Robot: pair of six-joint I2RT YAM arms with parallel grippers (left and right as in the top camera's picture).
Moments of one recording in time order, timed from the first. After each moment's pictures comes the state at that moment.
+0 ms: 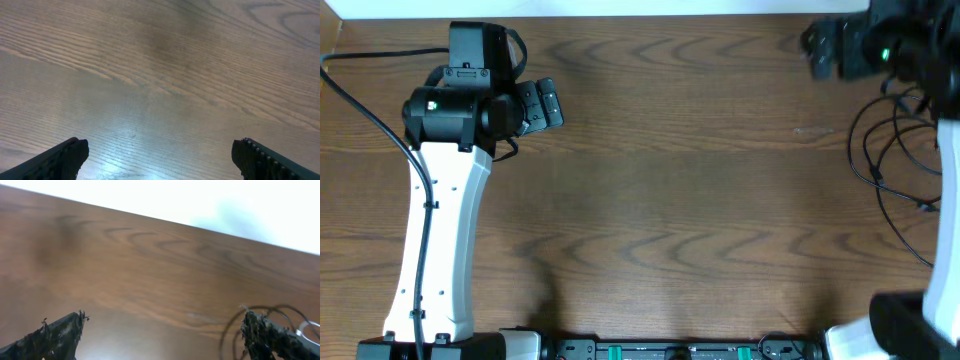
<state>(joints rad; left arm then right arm) -0.06 1.52 1.67 -1.18 -0.05 -0.29 0.10 1.67 2.28 -1.35 -0.15 -0.09</state>
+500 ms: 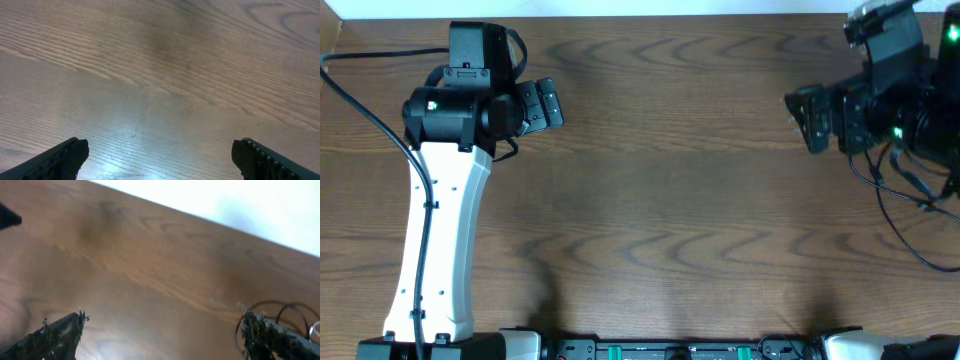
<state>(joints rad) -0.06 1.52 1.67 -1.18 -0.05 -0.29 0.21 1.49 2.28 -1.53 -0.17 -0.10</state>
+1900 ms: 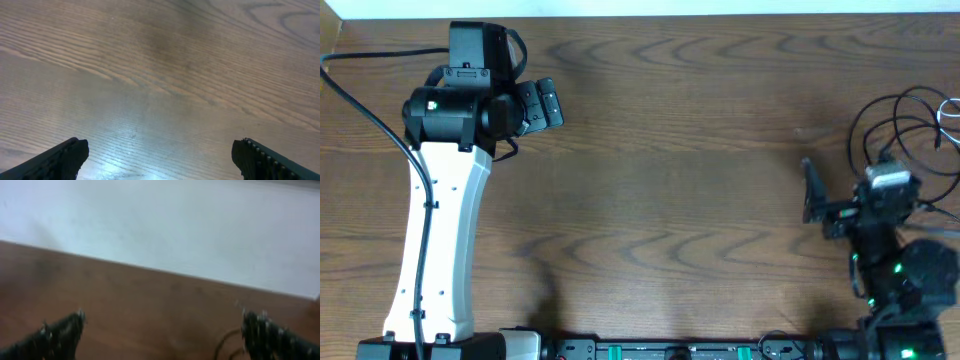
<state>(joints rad) -0.06 1.52 1.67 -1.18 -0.05 -0.29 0.04 0.45 0.54 -0.20 -0.11 -0.10</state>
